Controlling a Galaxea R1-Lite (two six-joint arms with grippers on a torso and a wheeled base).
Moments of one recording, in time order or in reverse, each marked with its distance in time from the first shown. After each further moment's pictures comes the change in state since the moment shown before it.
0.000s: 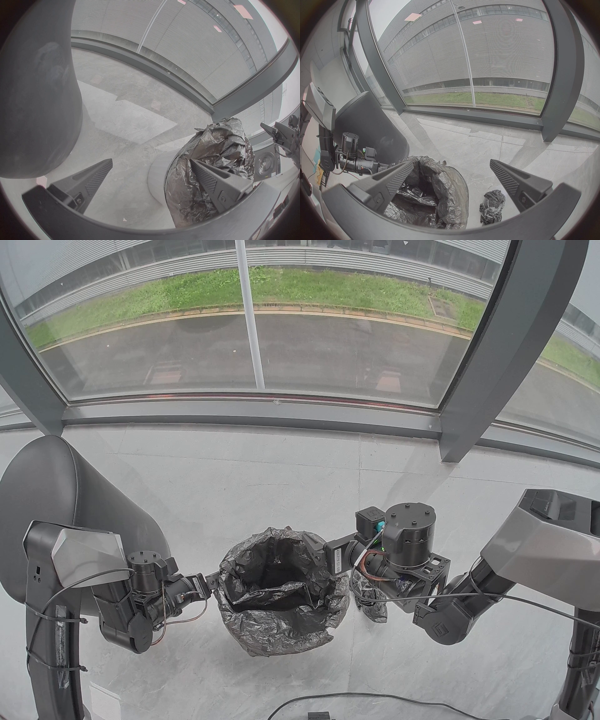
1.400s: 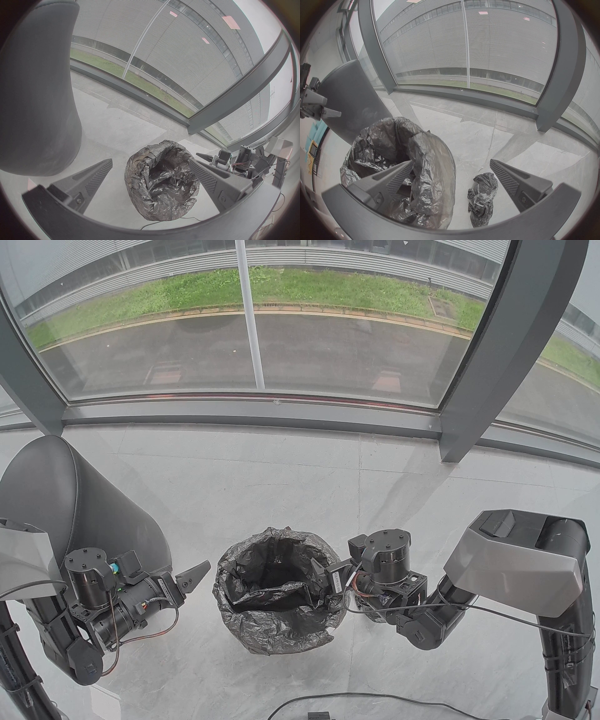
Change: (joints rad) left arm -0.073 -0.477 0.467 -0.139 0.002 -0.042; right arm -0.029 0.176 -0.066 0.032 -0.069 -0.055
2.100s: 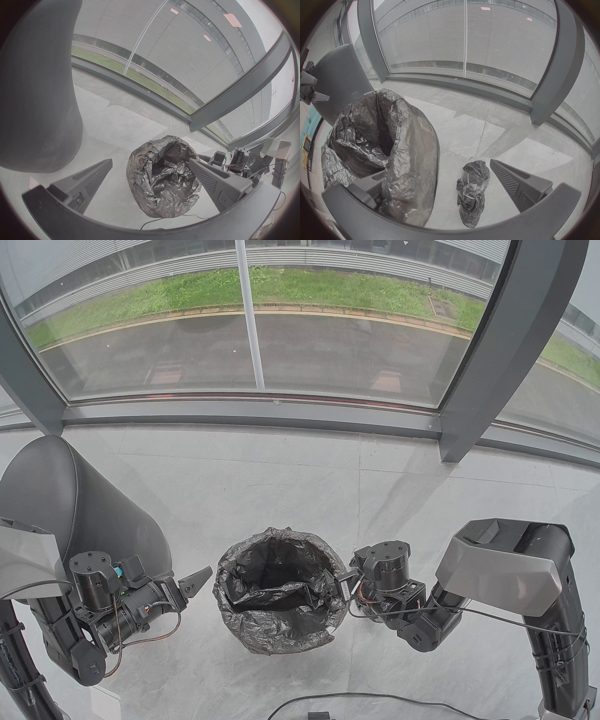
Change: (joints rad) left arm 0.000 0.030 0.004 0.000 0.000 0.006; right arm -0.038 0.083 -0.004 -0.010 -0.041 -0.028
